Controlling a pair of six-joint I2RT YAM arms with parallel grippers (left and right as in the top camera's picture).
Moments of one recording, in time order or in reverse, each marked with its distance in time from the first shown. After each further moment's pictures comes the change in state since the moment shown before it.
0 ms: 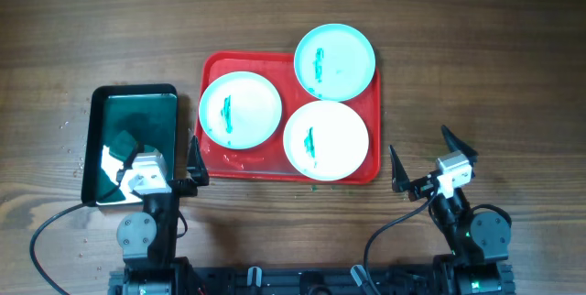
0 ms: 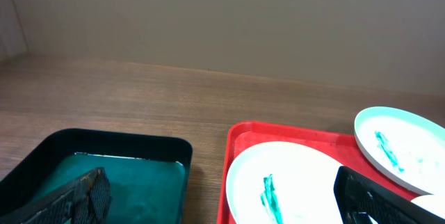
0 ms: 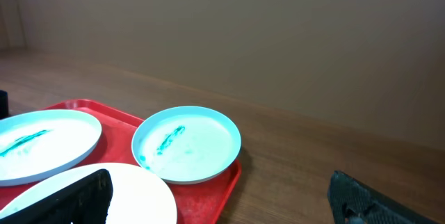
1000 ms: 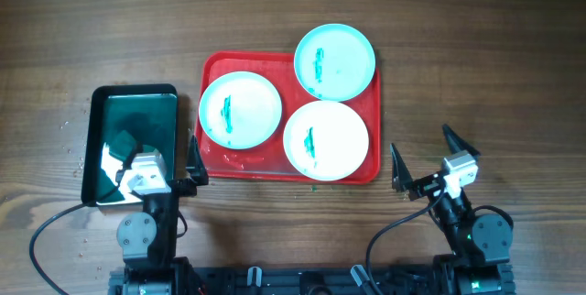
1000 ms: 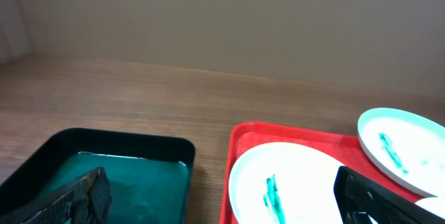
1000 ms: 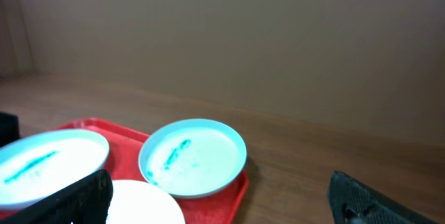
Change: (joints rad) left arm 0.000 0.000 0.000 0.001 -0.013 0.000; right arm 0.000 0.000 0.000 0.043 -0.001 0.092
